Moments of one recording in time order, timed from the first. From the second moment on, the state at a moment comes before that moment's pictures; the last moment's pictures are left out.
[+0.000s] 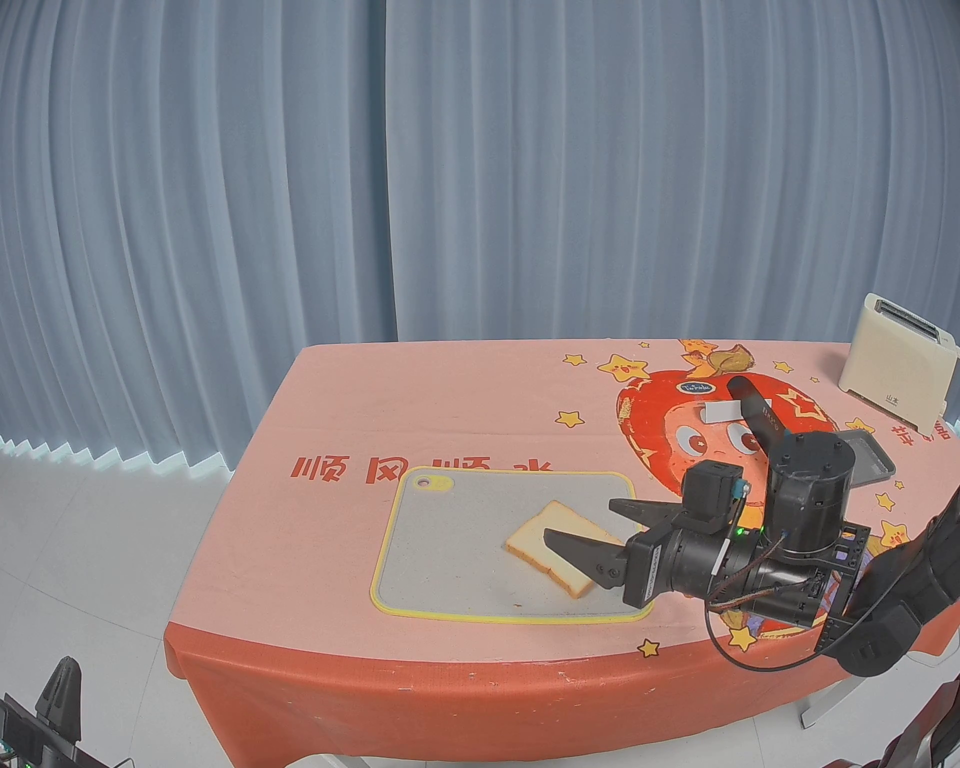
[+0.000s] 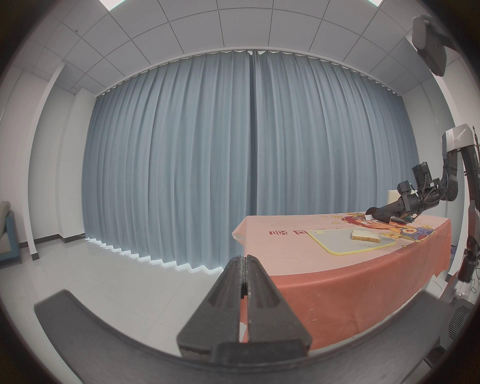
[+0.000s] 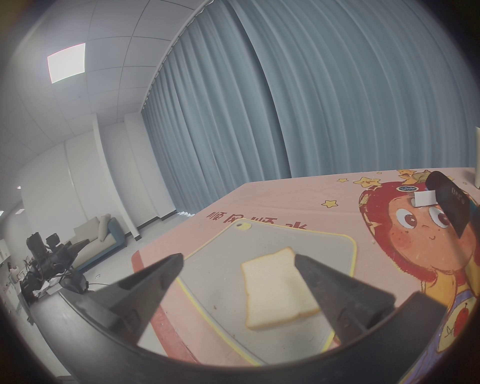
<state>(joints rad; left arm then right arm) 0.00 0.02 -0.02 0.00 0.02 -0.01 0.69 1.81 -0.50 -1.00 0.08 0.28</state>
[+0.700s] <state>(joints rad) 0.00 0.02 -0.02 0.00 0.02 -0.01 0.83 1.83 -0.52 -1.02 0.04 0.57</state>
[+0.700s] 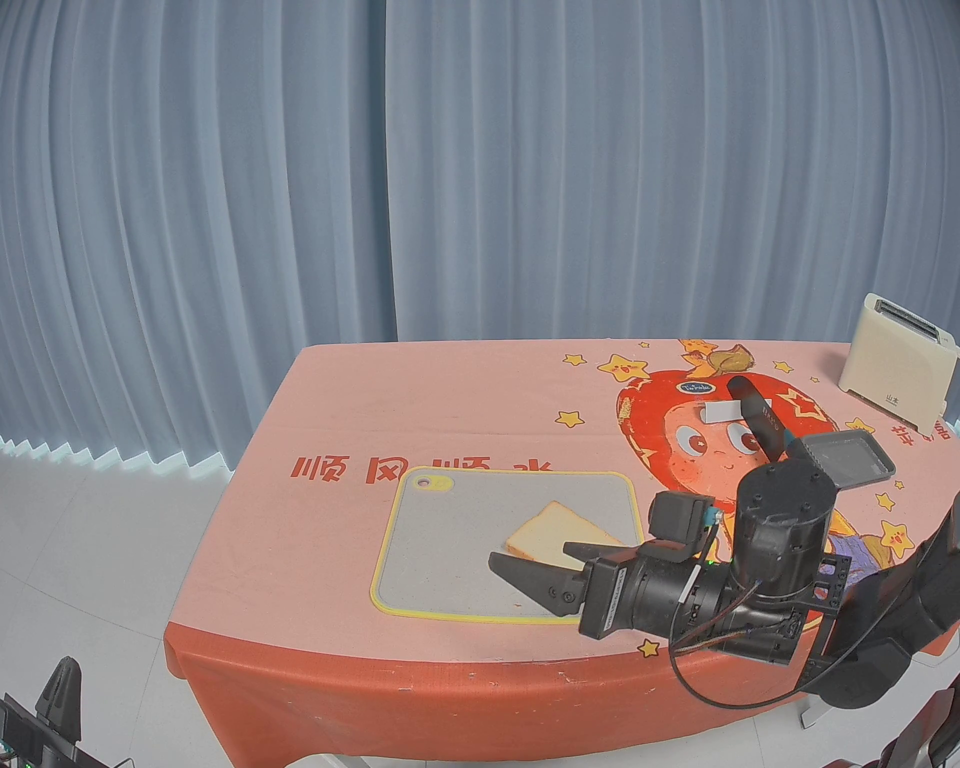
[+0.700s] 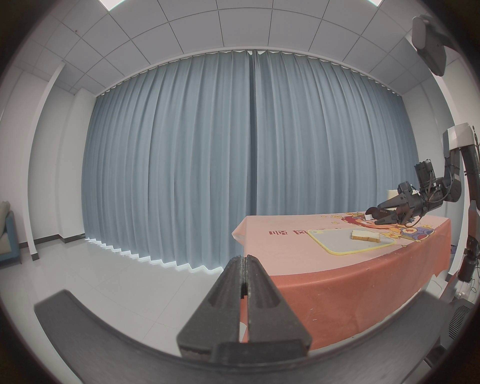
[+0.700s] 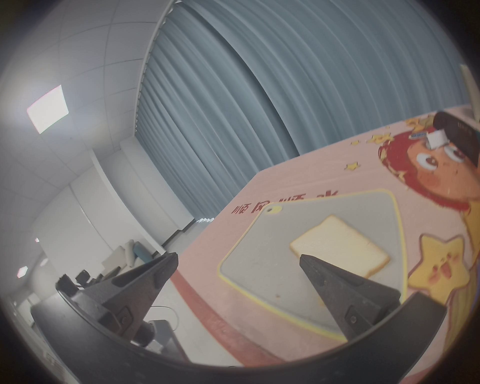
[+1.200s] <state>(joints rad) 0.00 0.02 -0.02 0.00 0.02 -0.01 0.88 1.87 -0.49 -1.01 0.06 0.63</state>
